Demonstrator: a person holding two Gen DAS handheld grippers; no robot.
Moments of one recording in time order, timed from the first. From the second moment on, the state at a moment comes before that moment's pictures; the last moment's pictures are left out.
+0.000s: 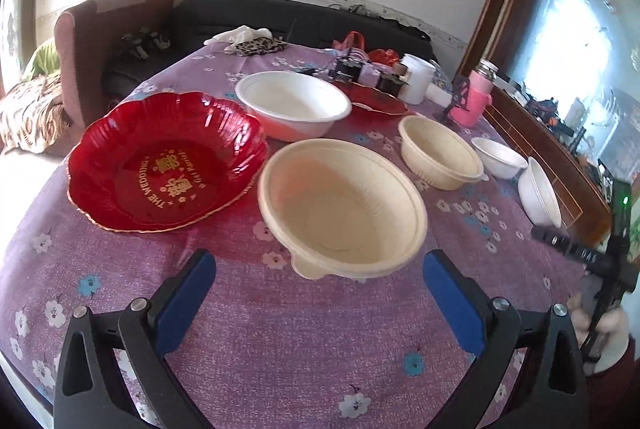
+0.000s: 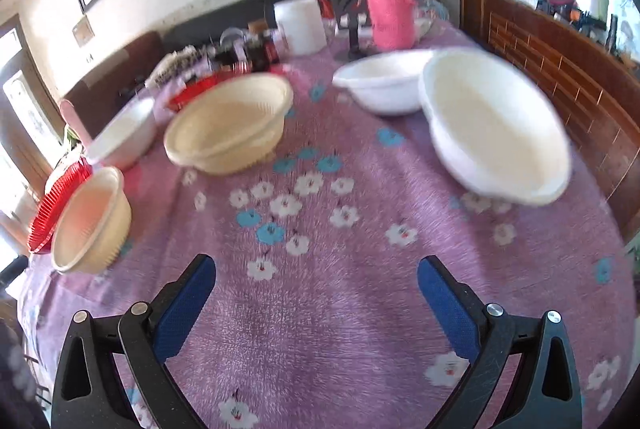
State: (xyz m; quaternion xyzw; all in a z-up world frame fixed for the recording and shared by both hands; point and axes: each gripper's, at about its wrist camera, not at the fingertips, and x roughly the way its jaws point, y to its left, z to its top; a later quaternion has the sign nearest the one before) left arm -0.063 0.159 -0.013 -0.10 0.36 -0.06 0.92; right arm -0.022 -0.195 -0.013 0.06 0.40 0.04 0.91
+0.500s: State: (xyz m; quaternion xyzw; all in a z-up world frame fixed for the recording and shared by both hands) left arm -0.028 0.062 0.061 -0.04 0.34 -0.19 0.92; right arm 0.074 -0.284 0.088 0.02 0.37 -0.07 0.93
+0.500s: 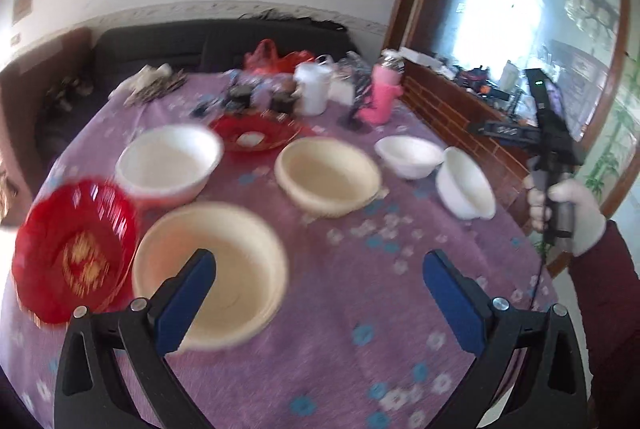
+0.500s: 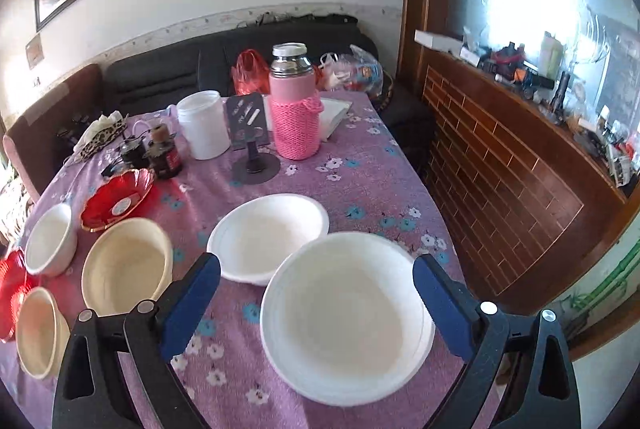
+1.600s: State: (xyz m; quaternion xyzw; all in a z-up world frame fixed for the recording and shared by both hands) left arm 0.275 -0.148 -0.047 -0.09 0.62 -0.17 0.76; right arm 0.233 -0.331 -0.023 0.02 0.57 0.03 0.82
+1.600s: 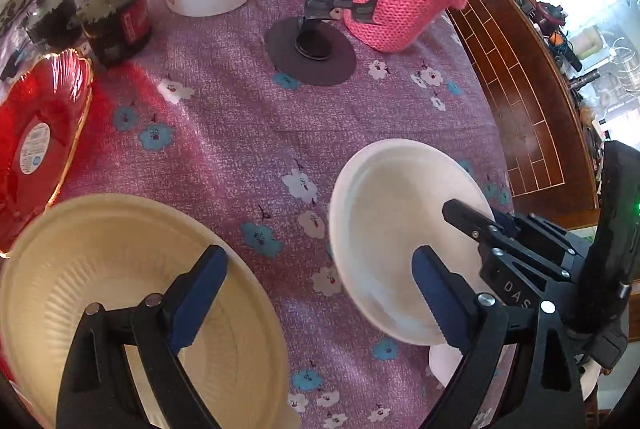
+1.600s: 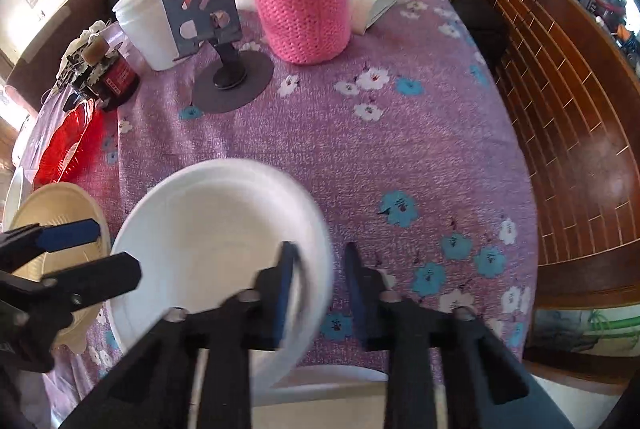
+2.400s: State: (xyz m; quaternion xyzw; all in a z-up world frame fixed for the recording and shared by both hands) left arm 0.233 -0.100 -0.014 -0.13 0.60 -0.24 0.76; right arm 0.189 -0.323 0.025 0.25 0.49 0.16 0.82
